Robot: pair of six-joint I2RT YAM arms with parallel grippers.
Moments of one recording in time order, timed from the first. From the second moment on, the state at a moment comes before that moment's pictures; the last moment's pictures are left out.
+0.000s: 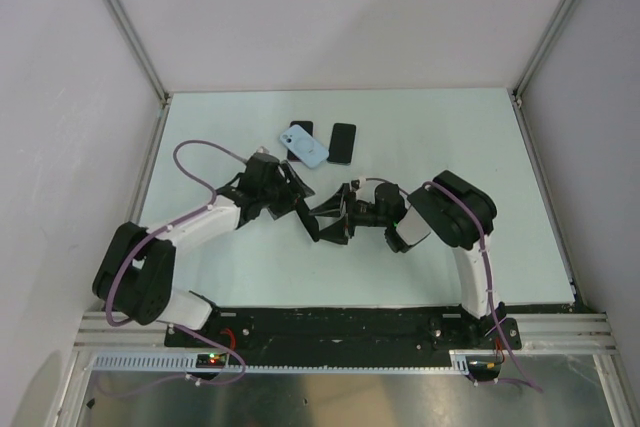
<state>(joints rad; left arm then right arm) -0.49 1.42 0.79 -0.15 0.05 -1.00 0.63 2.12 0.70 1.26 -0.80 1.75</state>
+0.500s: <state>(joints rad) -0.51 1.50 0.87 -0.24 -0.02 -1.09 0.63 1.98 0.70 0.91 -0.72 1.47</state>
